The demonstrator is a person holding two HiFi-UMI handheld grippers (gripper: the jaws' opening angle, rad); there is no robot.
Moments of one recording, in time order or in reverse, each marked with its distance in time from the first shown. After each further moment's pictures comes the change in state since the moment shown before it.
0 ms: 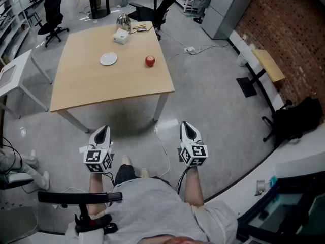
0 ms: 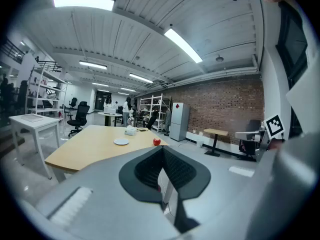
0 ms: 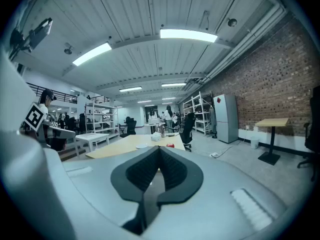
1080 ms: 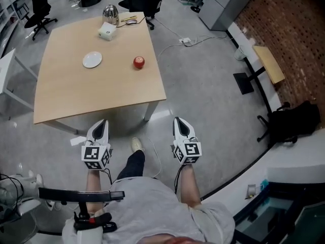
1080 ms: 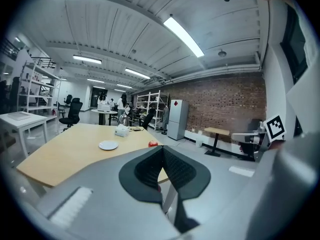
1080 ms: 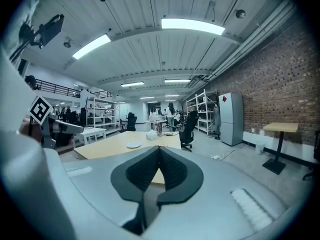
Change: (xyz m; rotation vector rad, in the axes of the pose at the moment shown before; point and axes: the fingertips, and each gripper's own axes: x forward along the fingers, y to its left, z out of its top) left arm 0.173 -0.009 0.021 0.000 0.027 -0.036; right arm 0.135 -0.072 0.013 -0.052 0.033 0.037
